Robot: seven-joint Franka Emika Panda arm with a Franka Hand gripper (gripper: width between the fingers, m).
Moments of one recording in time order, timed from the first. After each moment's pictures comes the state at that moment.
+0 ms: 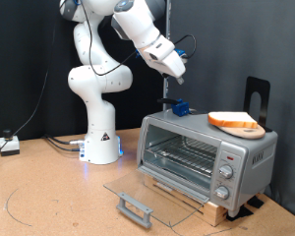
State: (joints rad) arm 0.07 -0.92 0.11 -2.78 0.76 1.83 -0.91
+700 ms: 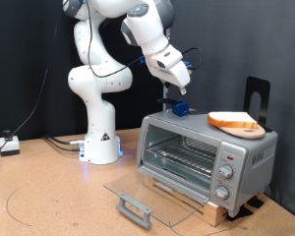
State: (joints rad) arm 0.07 -0.89 0.21 -2.81 0.74 1.89 -0.91
